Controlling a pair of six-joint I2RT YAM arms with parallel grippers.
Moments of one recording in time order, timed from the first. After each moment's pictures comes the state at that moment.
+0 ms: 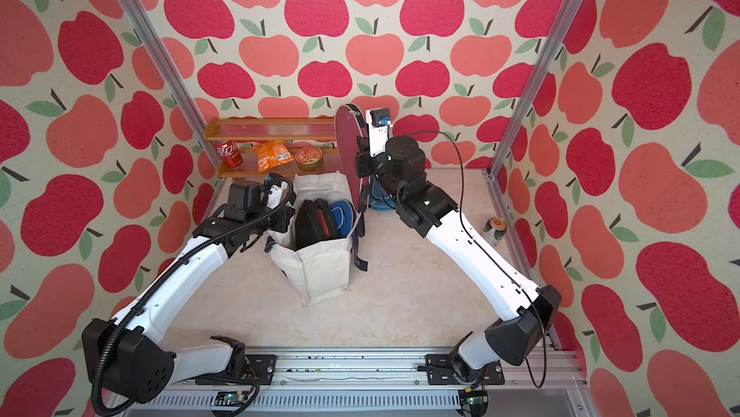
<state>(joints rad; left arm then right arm) -0.29 1.27 1.13 -0.53 0.15 -0.05 0.76 1.46 1.66 -0.18 0.24 0.07</state>
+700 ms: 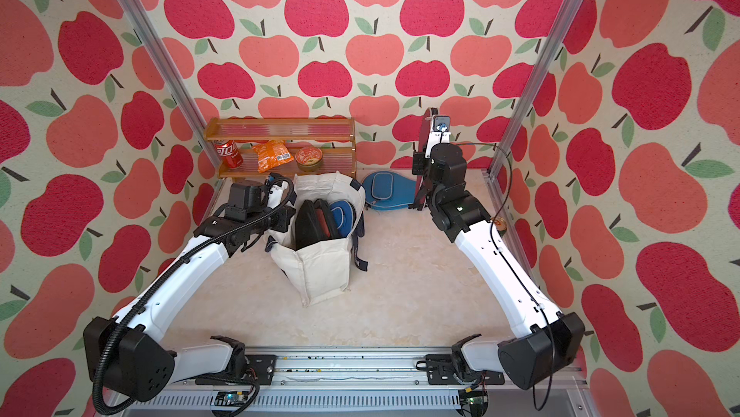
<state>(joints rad) -0.29 1.28 1.13 -0.52 0.15 -0.05 0.49 1.36 1.44 -0.14 0.50 -0.03</state>
